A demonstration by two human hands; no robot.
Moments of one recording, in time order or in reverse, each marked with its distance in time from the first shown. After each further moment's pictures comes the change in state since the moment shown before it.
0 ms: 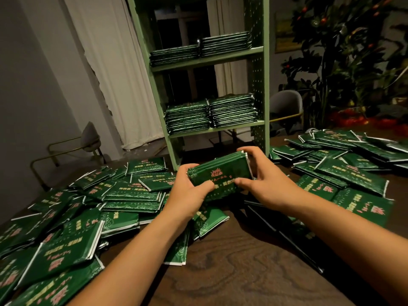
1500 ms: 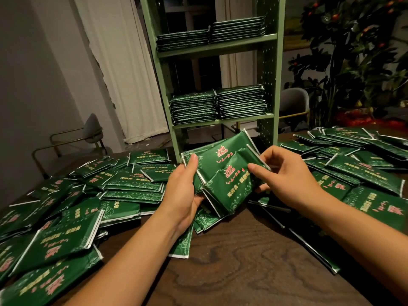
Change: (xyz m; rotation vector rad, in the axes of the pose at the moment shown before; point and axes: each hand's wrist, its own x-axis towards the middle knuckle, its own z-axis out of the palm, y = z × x) left_hand -0.007 -0.002 -0.003 -0.537 0.027 -0.158; right_hand -0.004 0.021 -0.003 -0.003 0.238 -0.013
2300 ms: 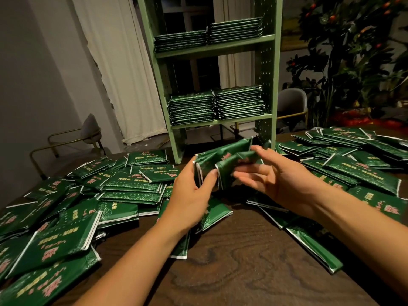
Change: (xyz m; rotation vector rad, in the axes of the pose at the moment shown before) left_hand -0.004 -0.009 -0.002 0.603 -0.092 0.485; right_hand -0.003 -0.030 -0.003 0.870 -0.257 0.437
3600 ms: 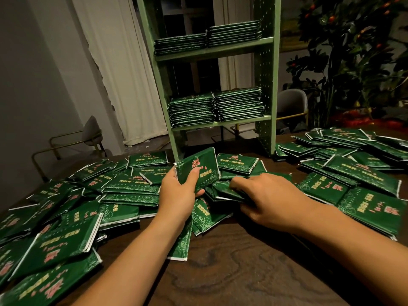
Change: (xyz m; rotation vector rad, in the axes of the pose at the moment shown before) left_hand 0.011 -0.018 -0.005 -0.196 0.272 -0.375; right_hand -0.008 0.021 0.005 -1.970 -0.102 -0.556
